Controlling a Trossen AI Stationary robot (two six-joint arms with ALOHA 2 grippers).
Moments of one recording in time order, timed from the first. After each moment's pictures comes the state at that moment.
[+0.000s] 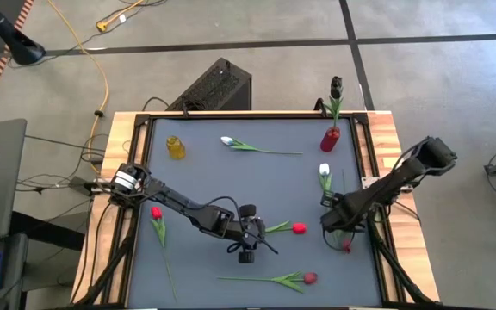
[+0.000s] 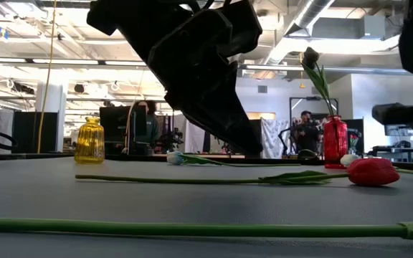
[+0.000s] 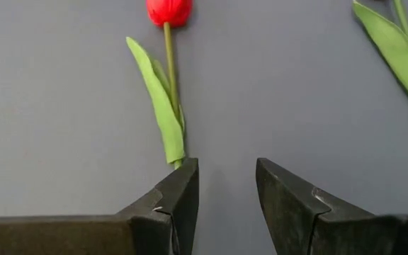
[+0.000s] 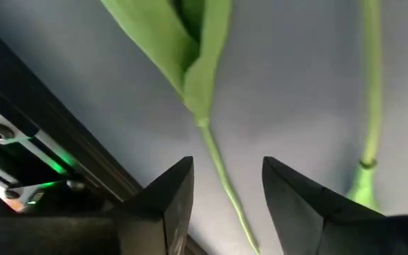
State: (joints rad) left arm -0.32 2.02 1.26 -0.08 -0.21 -0.23; right arm 0.50 1.41 0.65 -1.15 0.21 -0.70
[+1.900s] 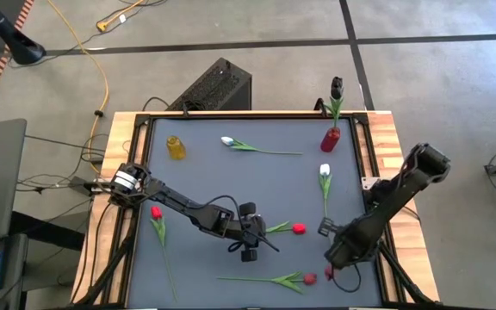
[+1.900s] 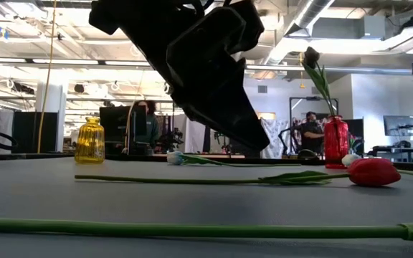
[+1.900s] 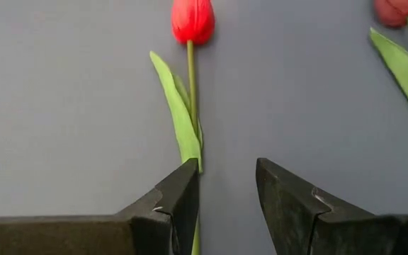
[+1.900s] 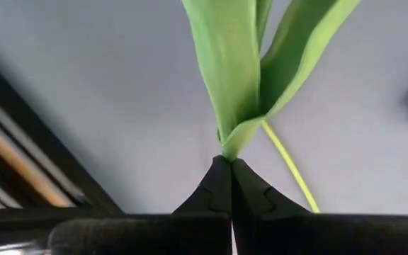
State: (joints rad) left arm -0.32 2.01 1.26 -0.05 -0.25 -0.27; right arm 0.79 1.50 0.97 -1.11 -0.02 -0.29
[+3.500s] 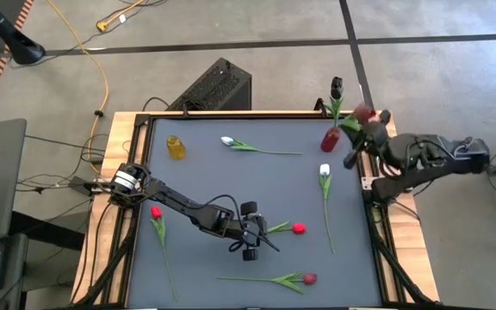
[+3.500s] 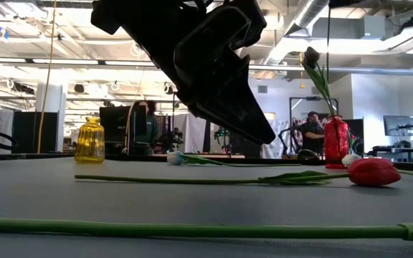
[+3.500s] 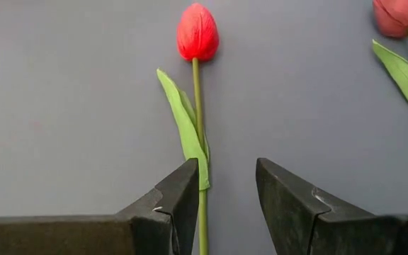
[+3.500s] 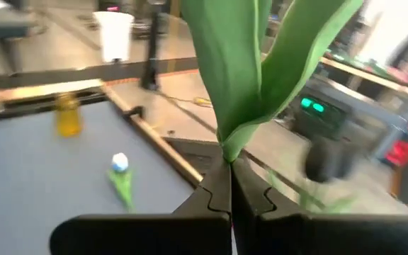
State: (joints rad) left arm -0.32 2.01 1.26 -0.02 -0.27 -0.23; right arm 0.17 0.65 1.00 -0.68 0.95 0.08
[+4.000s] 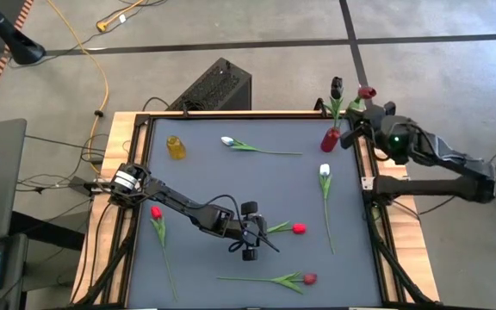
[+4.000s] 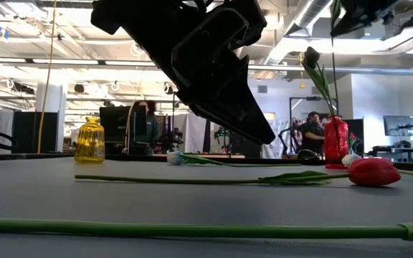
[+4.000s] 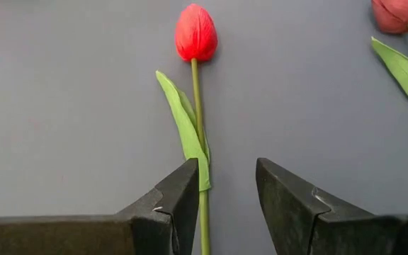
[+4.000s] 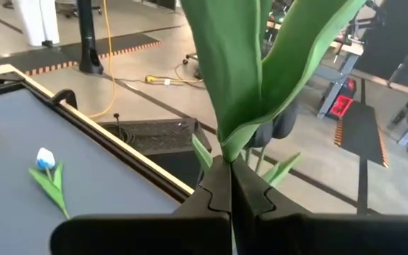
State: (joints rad) left arm -0.32 2.01 1.26 -0.02 -0.27 -0.21; right arm -0.29 0.64 0.91 -0.59 0.73 0.04
